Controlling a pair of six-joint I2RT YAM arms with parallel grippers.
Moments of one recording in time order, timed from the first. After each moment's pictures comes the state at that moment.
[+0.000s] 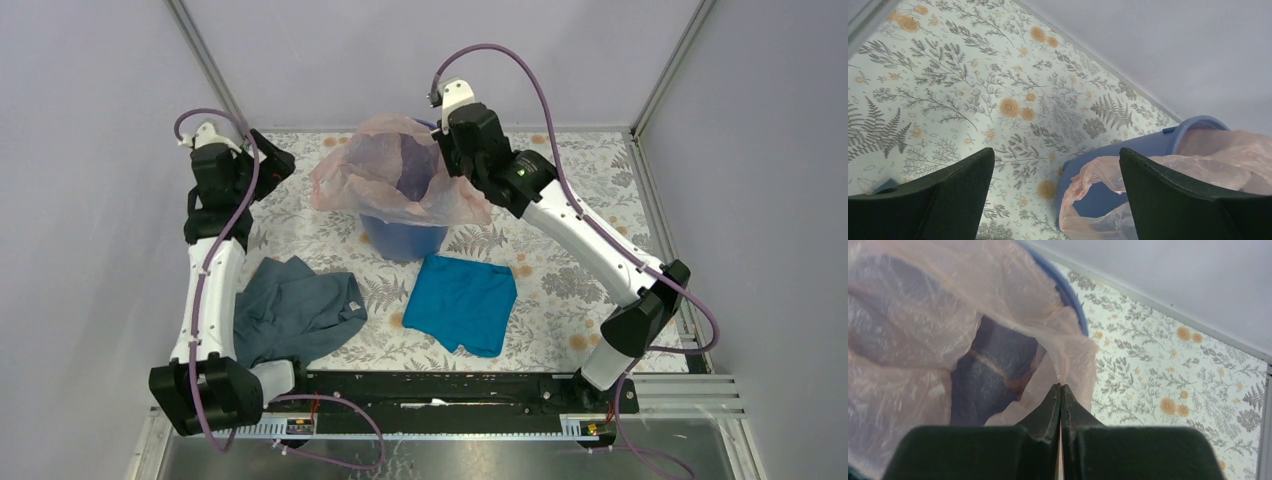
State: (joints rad) left arm 0.12 1.19 1.18 -0.35 0.10 -0.56; right arm 0.78 1.66 1.80 -0.61 0.41 0.01
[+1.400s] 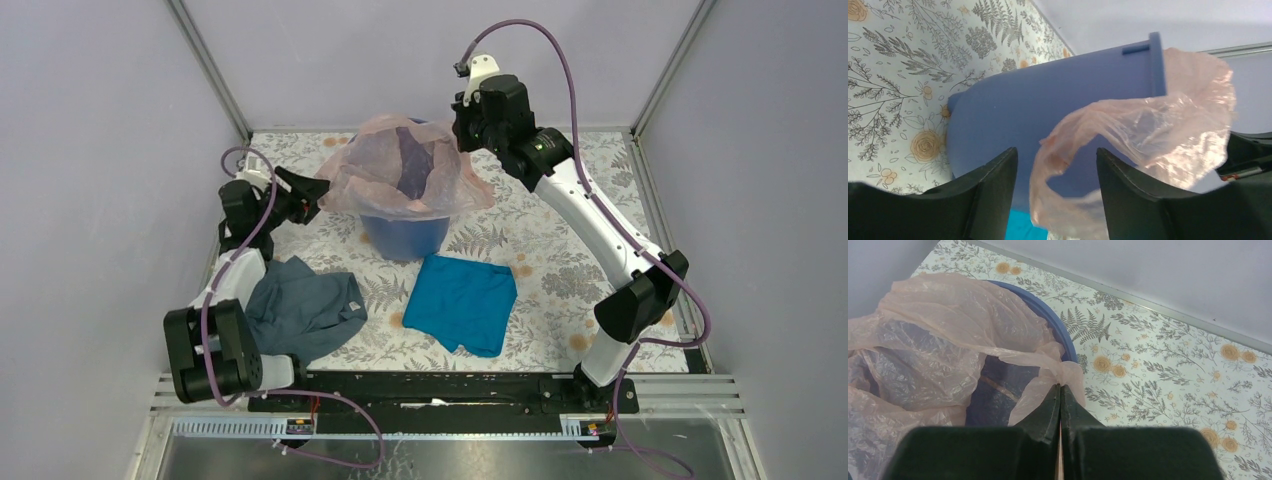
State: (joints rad) left arm 0.22 1.30 0.73 0.31 0.74 -1.05; right arm 0.59 1.74 1.90 -0.54 0.11 0.10
